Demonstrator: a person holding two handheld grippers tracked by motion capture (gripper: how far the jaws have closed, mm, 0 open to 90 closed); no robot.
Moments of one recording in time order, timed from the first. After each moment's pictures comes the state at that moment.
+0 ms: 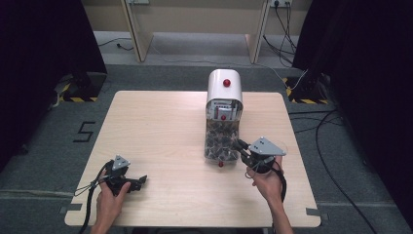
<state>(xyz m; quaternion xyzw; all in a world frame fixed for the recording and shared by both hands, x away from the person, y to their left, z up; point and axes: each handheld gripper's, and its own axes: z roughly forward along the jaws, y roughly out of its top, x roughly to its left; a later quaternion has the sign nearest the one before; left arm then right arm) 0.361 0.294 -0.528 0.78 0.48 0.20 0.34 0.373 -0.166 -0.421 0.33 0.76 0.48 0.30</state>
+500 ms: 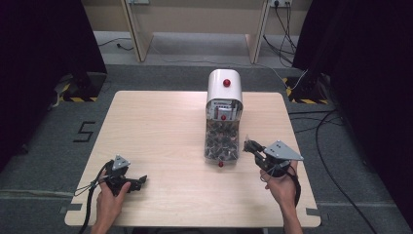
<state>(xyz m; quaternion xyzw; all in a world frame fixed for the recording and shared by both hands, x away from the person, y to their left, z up) 0.361 0.294 -0.528 0.78 0.48 0.20 0.34 0.359 -0.201 -0.417 0.35 0.74 0.48 0.31</state>
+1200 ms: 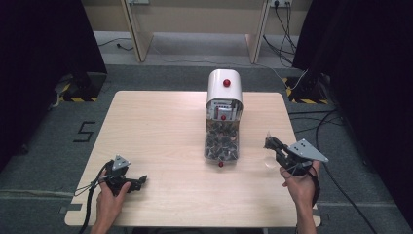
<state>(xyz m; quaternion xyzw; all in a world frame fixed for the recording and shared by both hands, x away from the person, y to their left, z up) 0.361 0.294 -0.529 0.78 0.48 0.20 0.35 0.358 -0.252 -0.410 0.40 0.70 0.48 0.35</state>
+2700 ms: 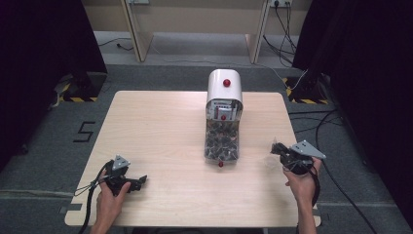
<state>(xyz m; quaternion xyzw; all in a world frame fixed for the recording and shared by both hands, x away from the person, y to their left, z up) 0.361 0.294 -0.528 0.78 0.48 0.20 0.35 0.379 -0.275 -0.448 0.46 0.71 0.42 0.32</state>
